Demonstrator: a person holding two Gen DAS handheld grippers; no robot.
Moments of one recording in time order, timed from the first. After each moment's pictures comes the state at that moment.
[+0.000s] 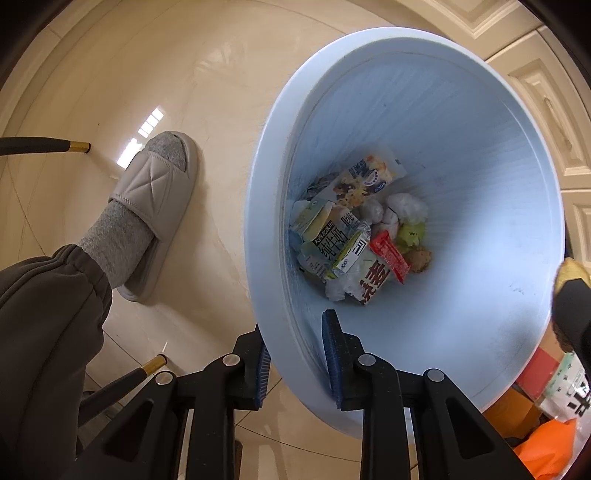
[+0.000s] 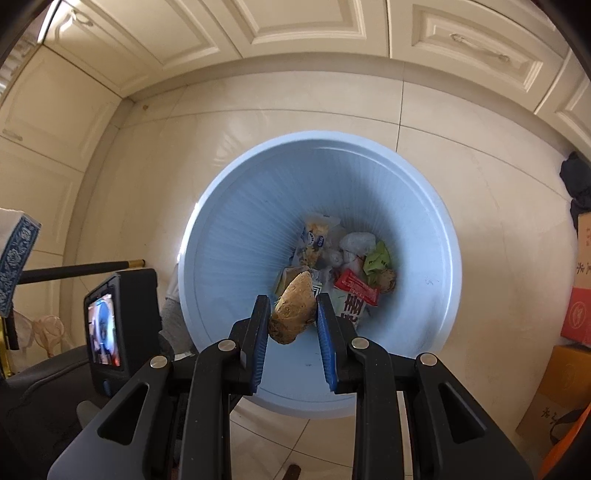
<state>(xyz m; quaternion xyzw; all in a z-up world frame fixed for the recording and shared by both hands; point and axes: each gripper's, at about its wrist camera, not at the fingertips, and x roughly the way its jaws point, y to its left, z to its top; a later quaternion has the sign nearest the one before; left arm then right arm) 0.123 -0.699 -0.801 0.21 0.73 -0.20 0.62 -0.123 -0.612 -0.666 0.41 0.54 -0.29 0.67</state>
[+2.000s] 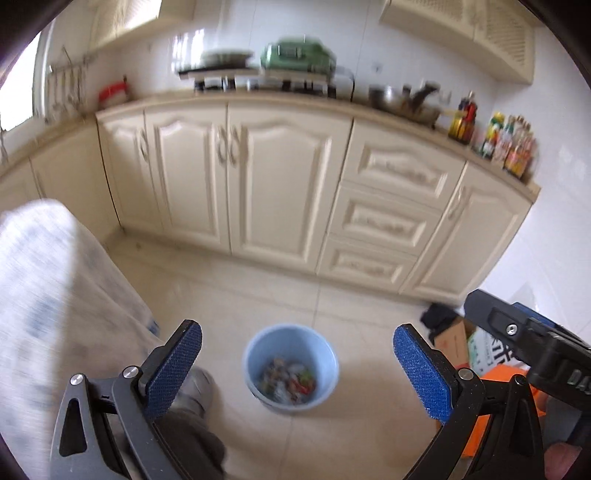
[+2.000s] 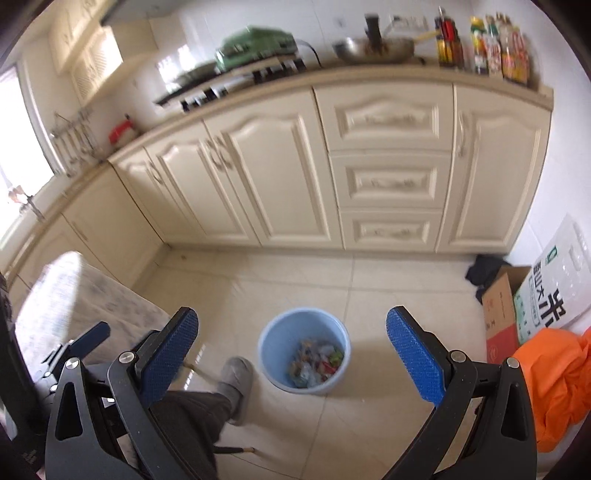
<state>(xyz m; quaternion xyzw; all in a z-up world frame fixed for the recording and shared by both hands) -0.044 -0.413 -0.236 0.14 0.35 -0.48 0.79 -0.243 -0.491 -0.240 0.29 0.30 -0.43 0.80</state>
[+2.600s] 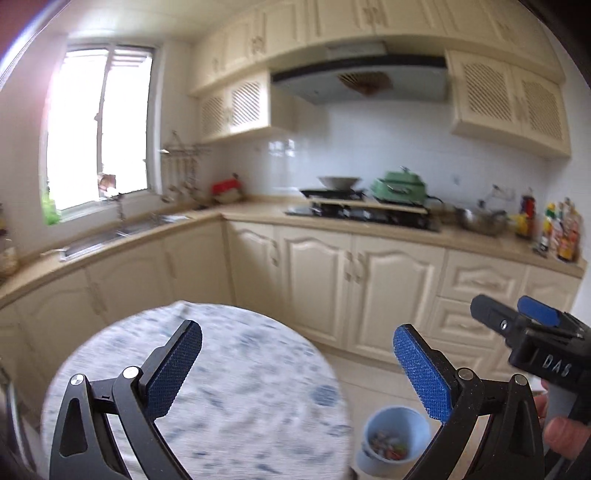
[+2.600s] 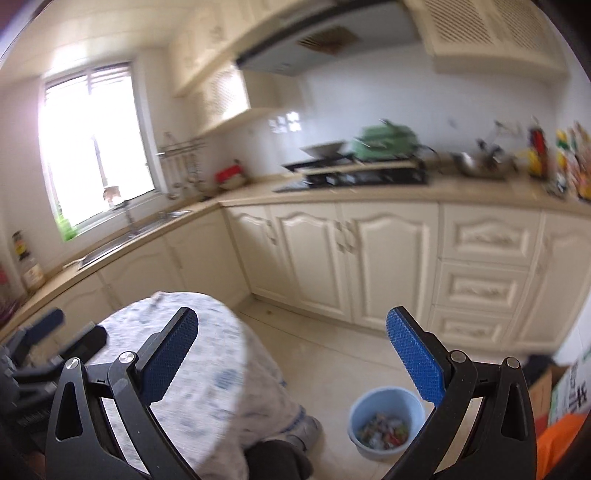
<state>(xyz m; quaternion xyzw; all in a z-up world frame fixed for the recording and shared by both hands) -0.129 -0.105 -0.063 0.09 0.18 -0.33 0.92 -0.119 -0.354 -0.095 0.17 0.19 -0.30 0.92</state>
